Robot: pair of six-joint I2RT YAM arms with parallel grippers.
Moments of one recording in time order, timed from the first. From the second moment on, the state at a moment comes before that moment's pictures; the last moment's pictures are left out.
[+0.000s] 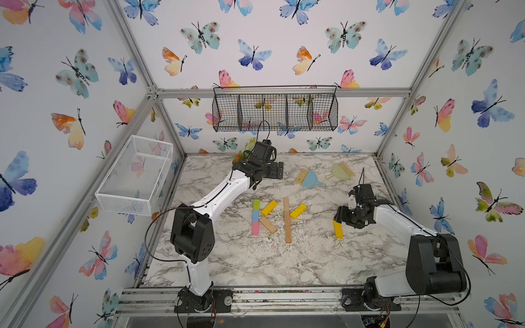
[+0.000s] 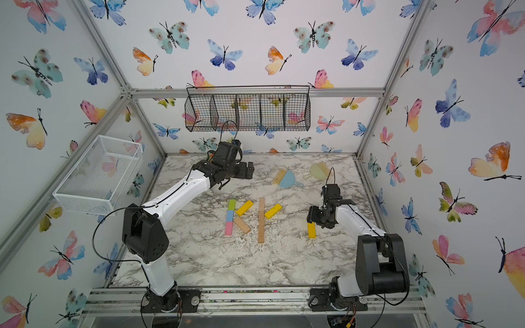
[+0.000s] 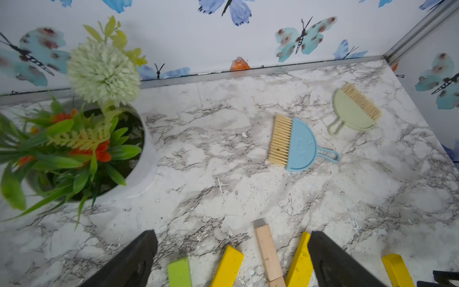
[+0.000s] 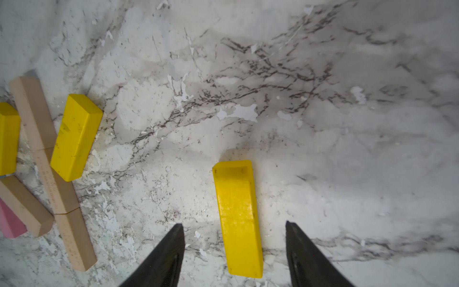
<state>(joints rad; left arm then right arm) -0.56 1.82 1.66 -0.57 -0.09 -0.30 0.15 1.47 0.85 -0.63 -0.16 0.30</state>
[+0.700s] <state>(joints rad) -0.52 1.79 1.54 -0.59 -0.08 -0.33 0.22 1.59 0.88 -0.68 -0.05 0.29</state>
